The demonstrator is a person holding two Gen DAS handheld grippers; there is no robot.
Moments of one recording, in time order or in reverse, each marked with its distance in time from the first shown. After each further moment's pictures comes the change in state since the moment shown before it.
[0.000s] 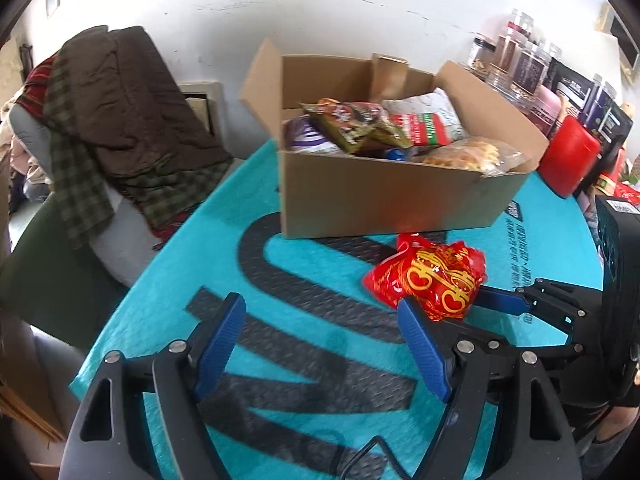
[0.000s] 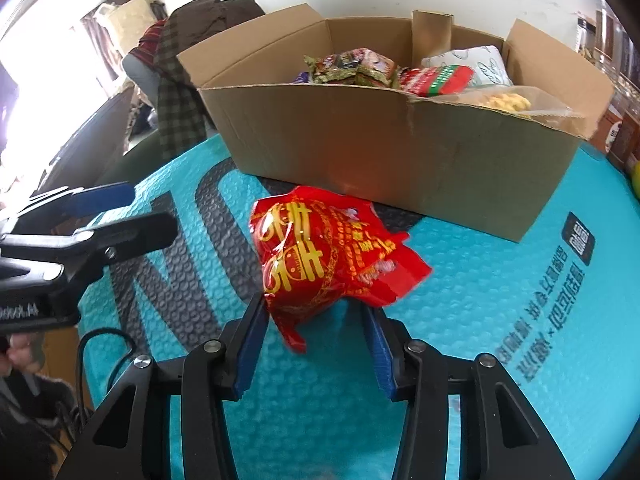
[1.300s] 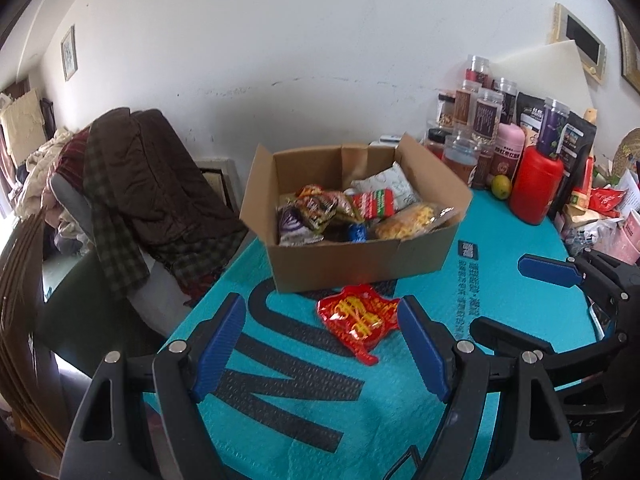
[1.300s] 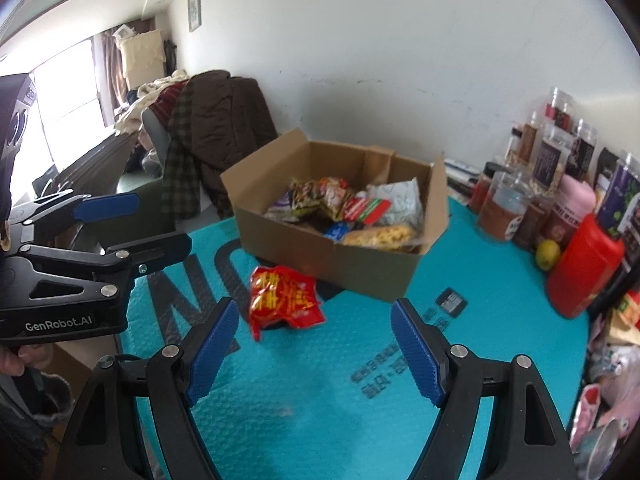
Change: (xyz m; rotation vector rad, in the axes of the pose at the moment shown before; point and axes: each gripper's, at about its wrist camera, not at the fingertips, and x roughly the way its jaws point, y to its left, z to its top) left arm -0.105 -0.047 -0.004 0.069 -0.219 0.096; right arm -0.124 0.037 -0.003 -0.120 -0.255 -0.148
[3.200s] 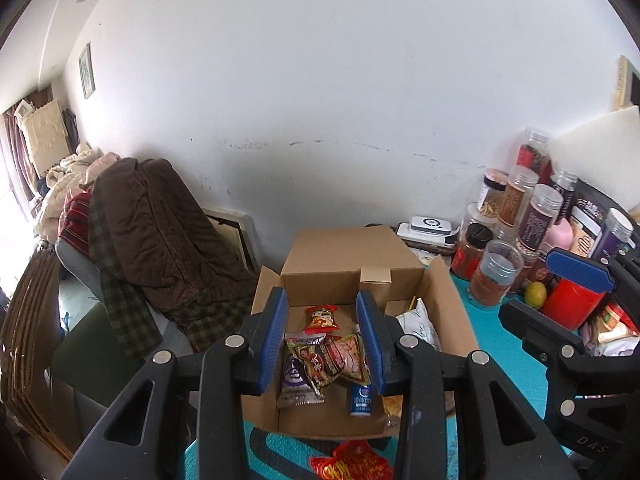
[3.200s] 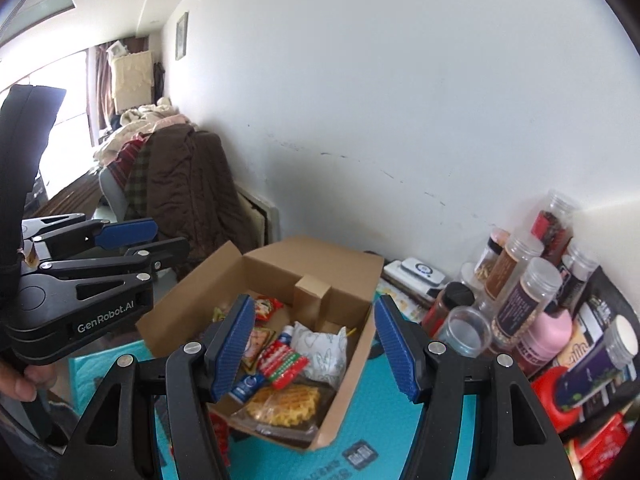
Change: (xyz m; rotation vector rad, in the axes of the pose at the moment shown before) left arm 0.041 -0.018 0.183 -0.057 -0.068 0.114; right arm 0.001 -0.087 0.169 -0.062 -0.138 -0.070
